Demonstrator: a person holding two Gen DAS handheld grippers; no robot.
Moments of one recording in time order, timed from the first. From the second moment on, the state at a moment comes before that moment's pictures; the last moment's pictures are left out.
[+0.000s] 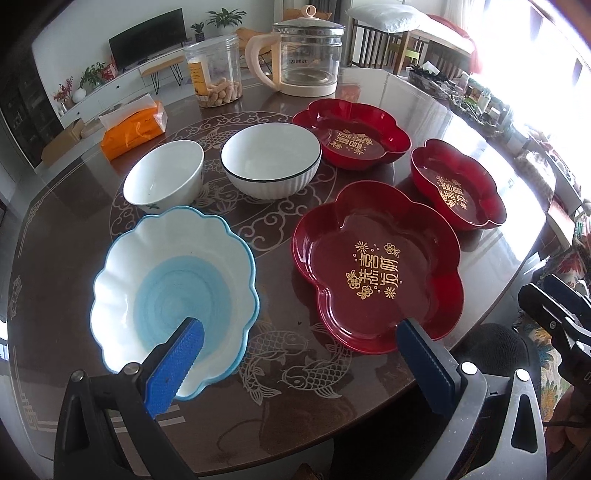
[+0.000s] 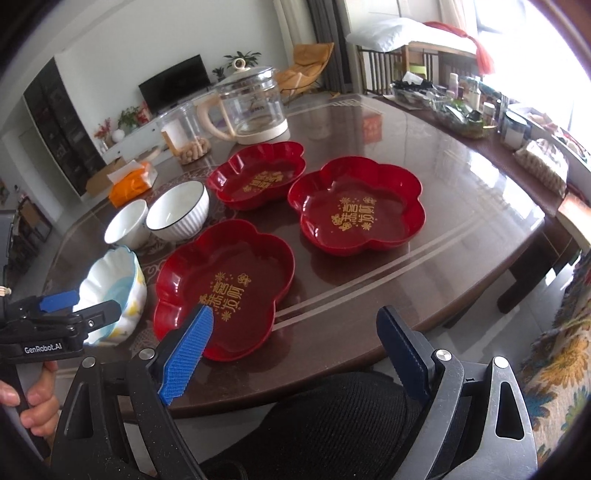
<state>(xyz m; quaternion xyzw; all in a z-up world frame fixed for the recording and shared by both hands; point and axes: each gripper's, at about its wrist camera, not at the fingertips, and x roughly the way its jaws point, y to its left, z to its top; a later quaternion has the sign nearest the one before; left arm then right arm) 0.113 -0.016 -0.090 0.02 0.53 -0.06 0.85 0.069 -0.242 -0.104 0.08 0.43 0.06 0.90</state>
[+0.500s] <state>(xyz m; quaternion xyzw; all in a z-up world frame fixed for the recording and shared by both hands) 0.130 -0.018 -0.095 0.03 0.53 -0.07 0.84 0.080 -0.293 -0.114 0.12 0.44 0.01 0.89</state>
